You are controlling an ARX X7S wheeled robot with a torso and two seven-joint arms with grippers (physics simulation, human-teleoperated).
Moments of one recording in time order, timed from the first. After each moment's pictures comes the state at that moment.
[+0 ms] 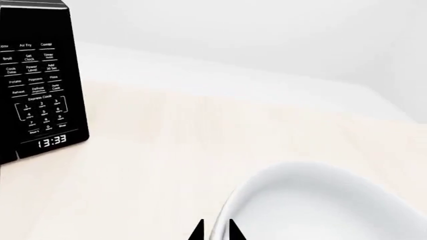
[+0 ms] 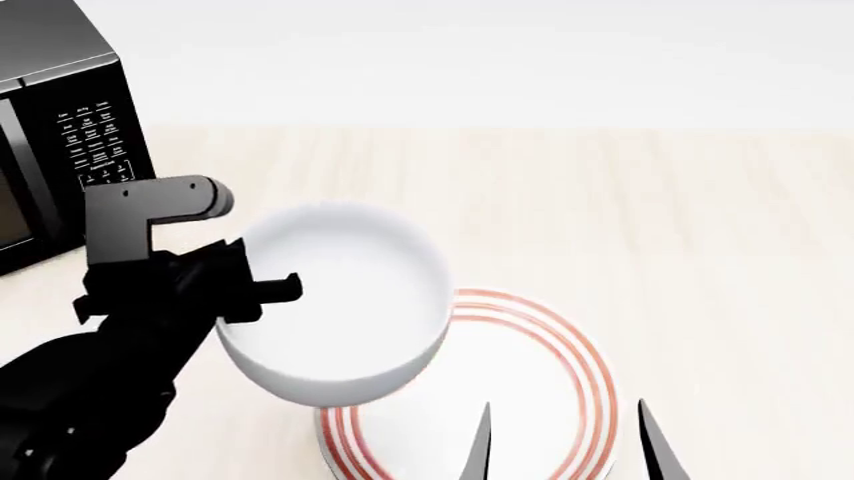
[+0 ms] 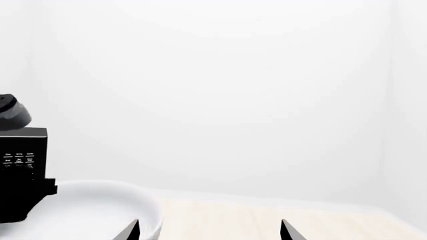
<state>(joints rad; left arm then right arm) -0.81 -0.03 0.10 -0.28 -0.36 -0.76 -0.17 -0.08 0.39 -0.37 -0.60 0.12 0.10 0.49</state>
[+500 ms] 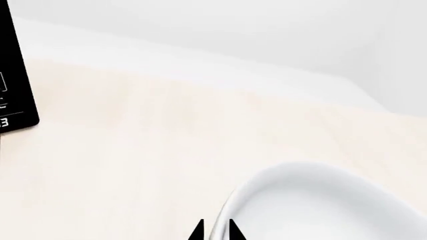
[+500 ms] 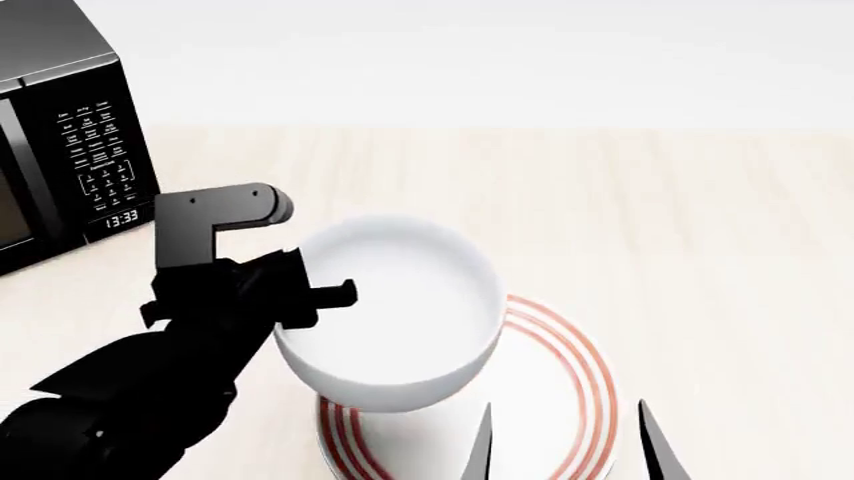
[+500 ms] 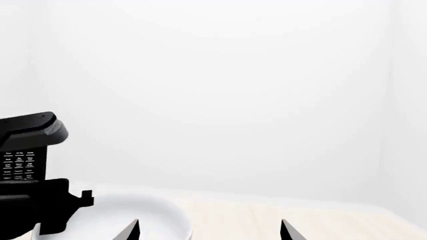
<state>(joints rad) -0.89 -0.03 0.31 -0.55 -0.57 -0.54 -0.25 -0.08 0.40 -0.37 -0.60 0.13 0.10 0.49</state>
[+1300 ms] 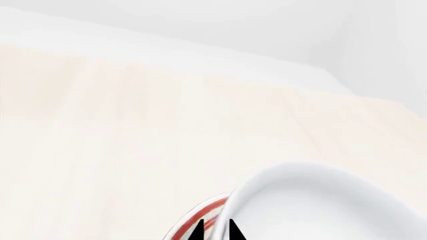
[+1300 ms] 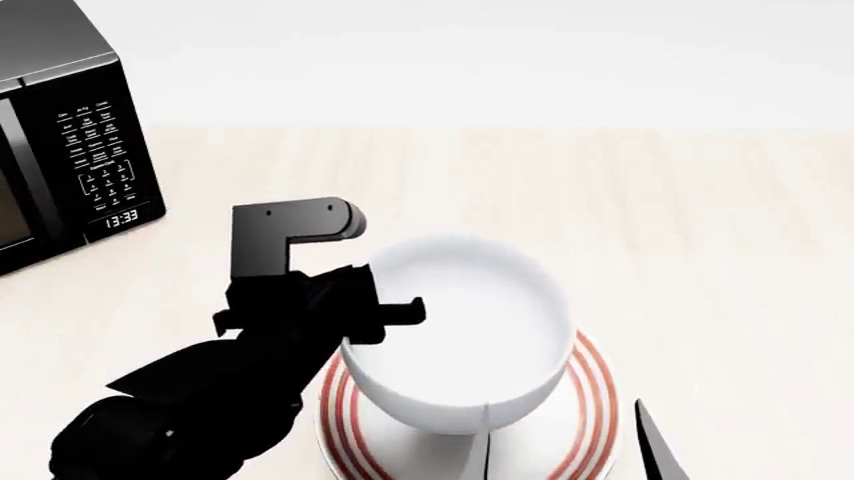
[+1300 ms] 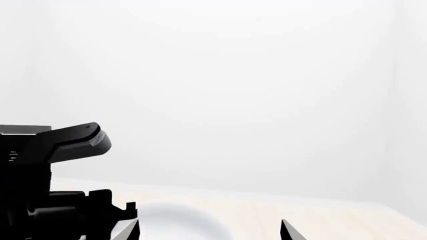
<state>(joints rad) -1.00 -0.03 0.73 -0.74 -0.95 -0.30 -0.34 -0.07 0.41 -0.38 -0.59 0.15 0.09 0.49</state>
